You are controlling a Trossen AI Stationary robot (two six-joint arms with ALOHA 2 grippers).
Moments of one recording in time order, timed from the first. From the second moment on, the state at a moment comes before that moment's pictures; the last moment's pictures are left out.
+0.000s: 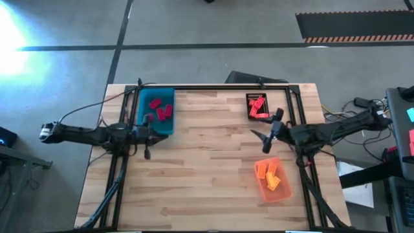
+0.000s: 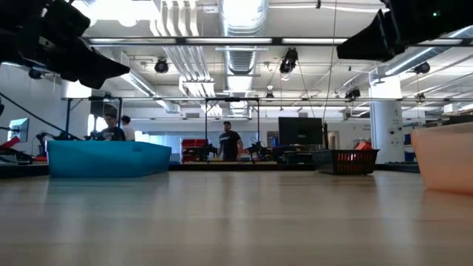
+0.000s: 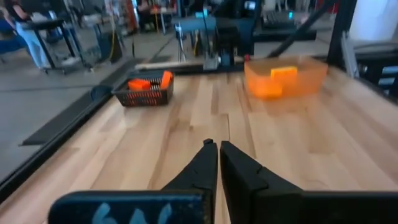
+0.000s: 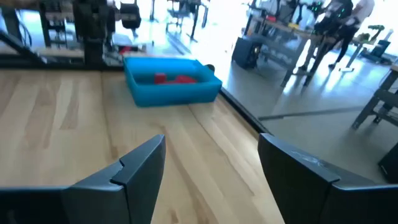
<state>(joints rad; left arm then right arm) -0.07 0.33 0.15 0.04 -0.18 0.07 0.23 0.75 0.40 0.10 0.64 -0.05</state>
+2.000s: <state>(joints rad) -0.07 0.11 0.01 0.10 -0.14 0.04 0.22 0.02 0.01 0.13 0.61 -0.22</state>
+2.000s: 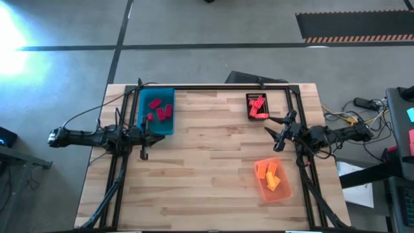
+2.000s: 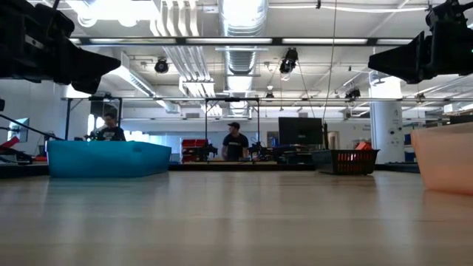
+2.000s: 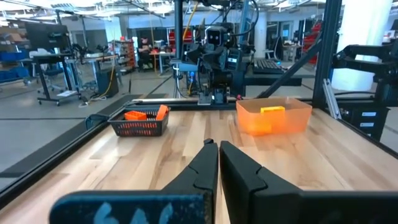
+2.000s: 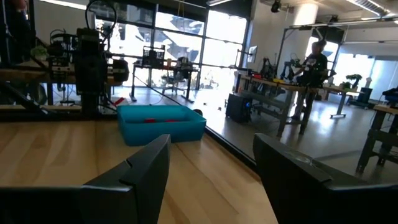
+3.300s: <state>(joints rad) -0.07 0.17 0.01 0.10 -0.14 0.04 0.22 0.02 0.01 0.13 0.61 -0.22</state>
